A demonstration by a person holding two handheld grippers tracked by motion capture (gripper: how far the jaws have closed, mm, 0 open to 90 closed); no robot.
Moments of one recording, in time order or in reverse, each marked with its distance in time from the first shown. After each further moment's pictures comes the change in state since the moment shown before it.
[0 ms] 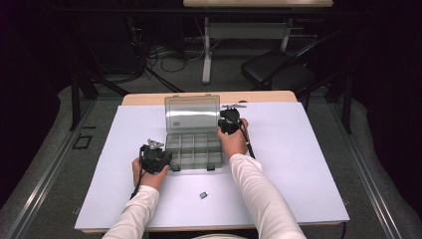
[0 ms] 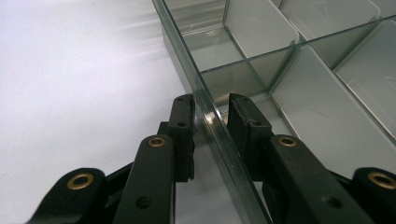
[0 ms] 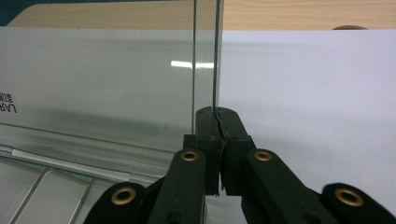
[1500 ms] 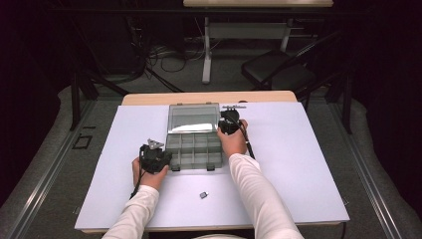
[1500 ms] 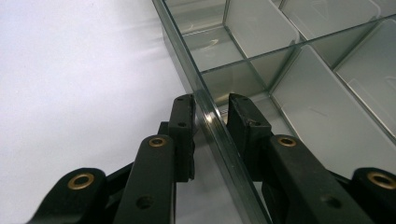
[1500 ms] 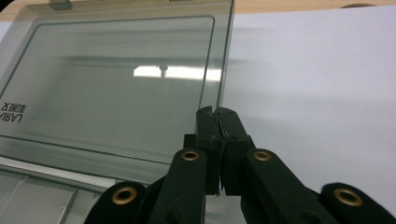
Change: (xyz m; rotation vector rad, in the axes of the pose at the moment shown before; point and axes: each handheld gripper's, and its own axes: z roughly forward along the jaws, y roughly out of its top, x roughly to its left) left arm 0.001 0.000 0.000 0.004 -0.006 0.008; right arm -0.004 -0.004 0.014 0.046 -0.013 0.029
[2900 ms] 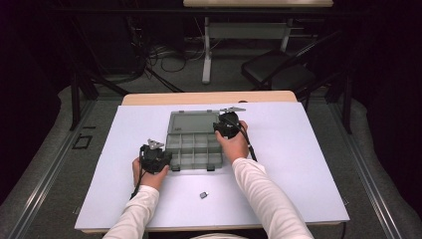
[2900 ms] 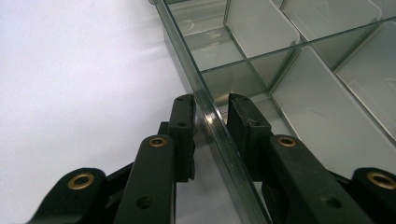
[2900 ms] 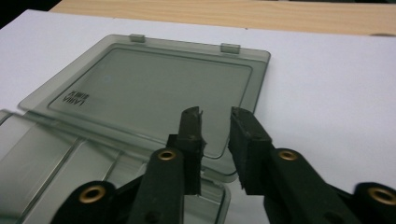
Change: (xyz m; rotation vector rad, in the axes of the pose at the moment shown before) left arm -0.001 0.000 0.000 0.000 0.008 -0.004; right arm 0.008 -0.007 -0.023 -0.064 0.112 -0.127
